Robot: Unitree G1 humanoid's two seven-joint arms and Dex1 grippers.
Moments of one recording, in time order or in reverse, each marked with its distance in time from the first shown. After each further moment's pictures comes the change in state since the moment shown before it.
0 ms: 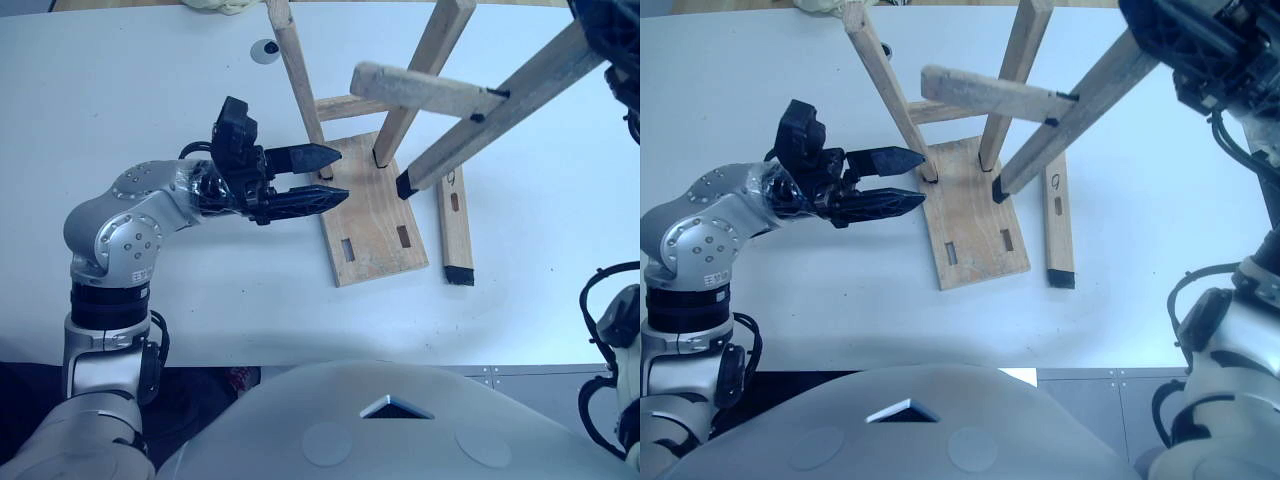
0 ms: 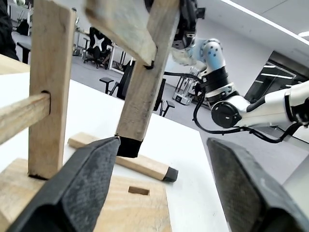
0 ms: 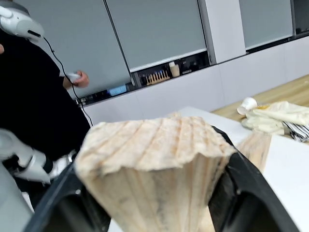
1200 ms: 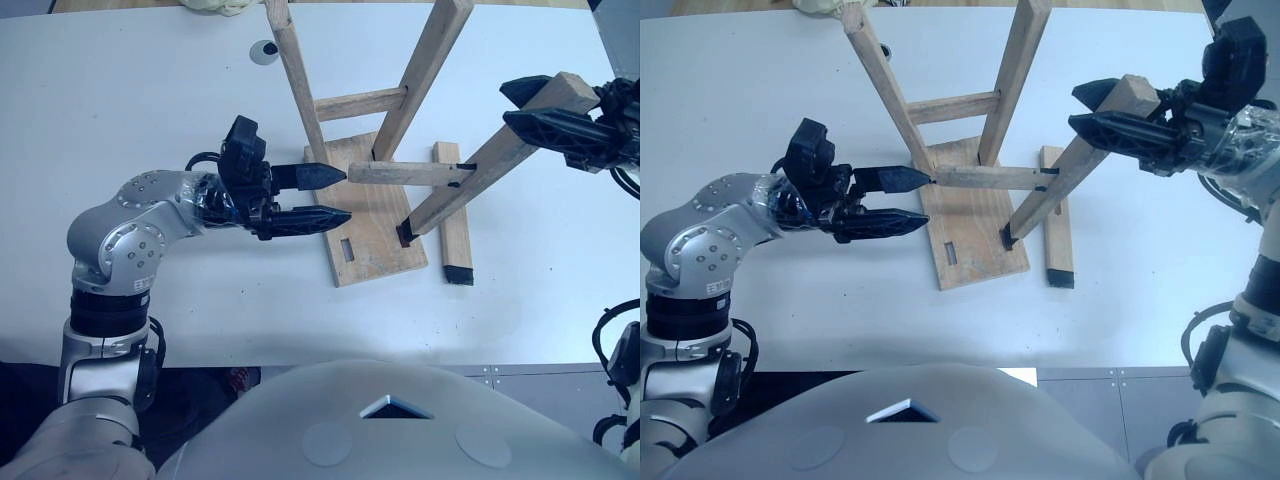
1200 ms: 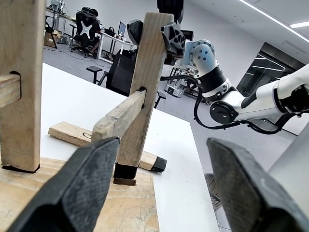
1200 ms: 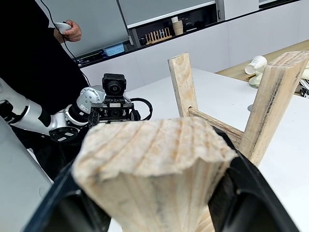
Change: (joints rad) left arm 0.027 0.012 -0.021 -0.034 -0.007 0.010 -0.028; right arm 0.153 -0.042 0.114 -0.073 -0.086 -0.106 0.095
